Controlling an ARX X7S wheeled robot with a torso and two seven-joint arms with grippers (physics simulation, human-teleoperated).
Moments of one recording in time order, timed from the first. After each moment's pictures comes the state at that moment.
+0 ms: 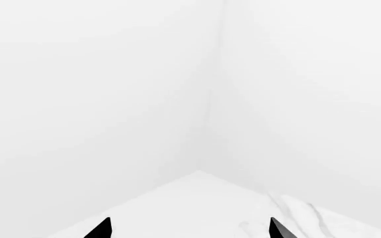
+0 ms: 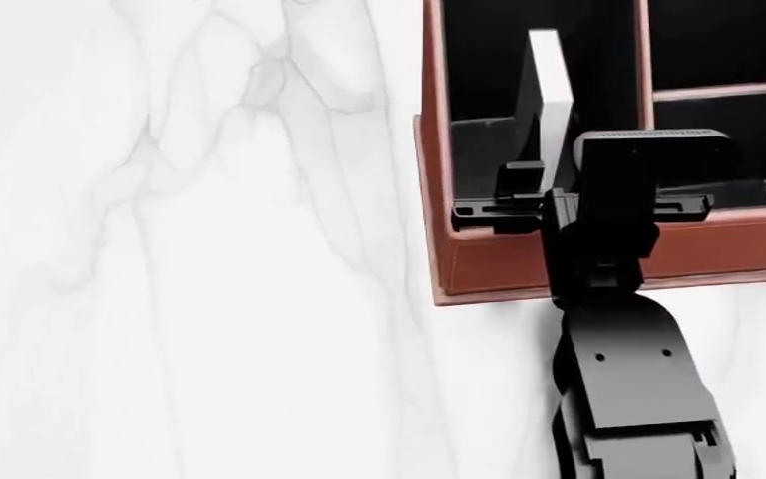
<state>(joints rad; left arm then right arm) -0.04 -0.37 -0.28 0.69 -0.55 -0.20 -0.41 0.99 0.24 -0.45 0.83 0.49 -0.16 0.06</state>
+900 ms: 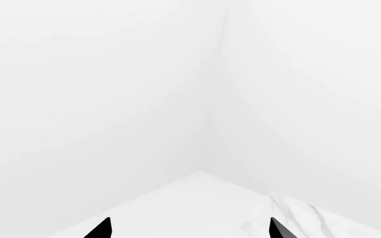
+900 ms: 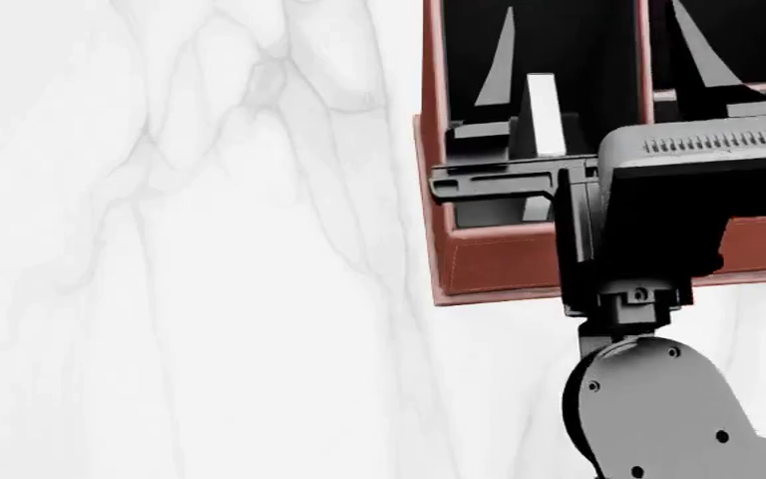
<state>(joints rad) -0.04 -0.39 -0.28 0.69 -0.56 -0.20 -0.43 0.76 0.46 -0.43 -0.07 0.40 -0.01 0.35</state>
